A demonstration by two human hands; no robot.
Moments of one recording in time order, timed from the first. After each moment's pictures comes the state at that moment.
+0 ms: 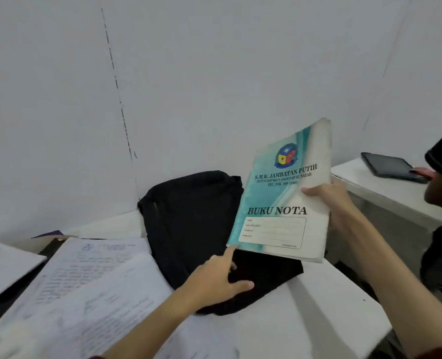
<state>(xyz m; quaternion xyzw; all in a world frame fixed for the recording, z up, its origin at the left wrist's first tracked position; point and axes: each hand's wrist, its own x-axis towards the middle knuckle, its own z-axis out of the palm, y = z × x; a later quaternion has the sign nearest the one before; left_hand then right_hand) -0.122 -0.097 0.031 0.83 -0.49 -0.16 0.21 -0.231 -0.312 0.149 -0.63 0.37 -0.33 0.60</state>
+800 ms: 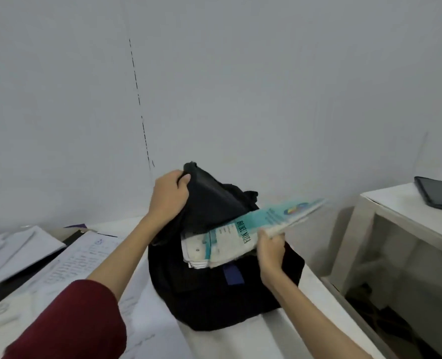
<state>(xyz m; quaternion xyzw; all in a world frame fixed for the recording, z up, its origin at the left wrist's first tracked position) -0.055 -0.128 0.142 0.84 -0.24 0.19 0.44 -0.166 -0.287 0.036 -0.58 0.35 -0.32 0.66</state>
